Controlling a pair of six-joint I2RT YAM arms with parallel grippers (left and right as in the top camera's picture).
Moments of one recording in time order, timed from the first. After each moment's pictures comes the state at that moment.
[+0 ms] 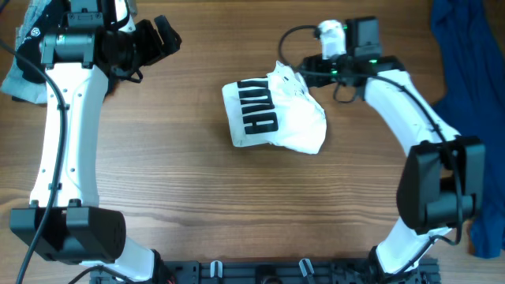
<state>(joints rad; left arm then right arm) 0.00 1.74 1.82 -1.07 0.27 -0.43 0.18 1.90 1.41 -0.40 -0.31 -0.09</state>
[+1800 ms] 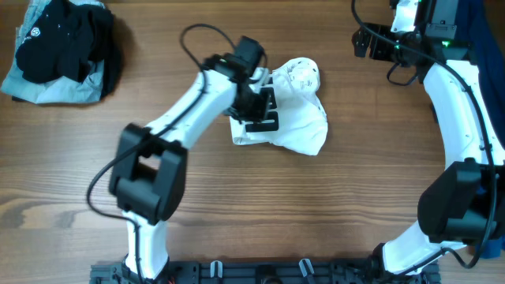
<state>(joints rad) -0.50 2.09 1.63 -0.90 0.25 -0.26 -0.08 1.82 1.58 -0.63 -0.27 0.07</state>
